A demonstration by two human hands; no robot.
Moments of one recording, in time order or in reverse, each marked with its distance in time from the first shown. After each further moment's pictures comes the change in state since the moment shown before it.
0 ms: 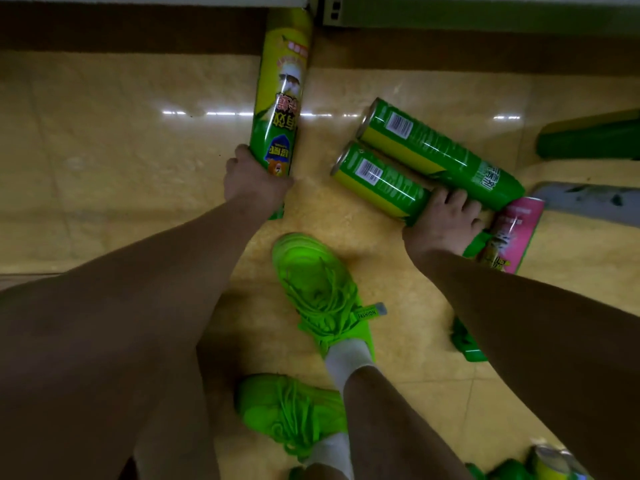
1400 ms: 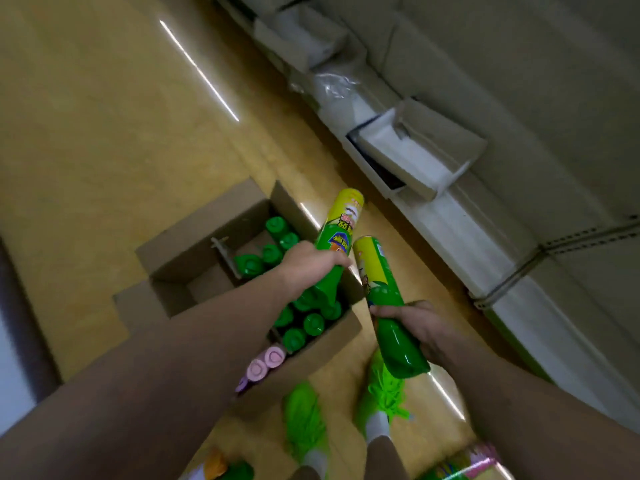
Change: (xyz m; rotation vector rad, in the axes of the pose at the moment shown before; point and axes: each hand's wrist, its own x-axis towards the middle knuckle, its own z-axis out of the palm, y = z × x) left_hand -0.406 -0.193 -0.412 -1.010 0.180 -0.346; right_hand -0.470 -0.122 -0.319 0.370 -0.641 -0.503
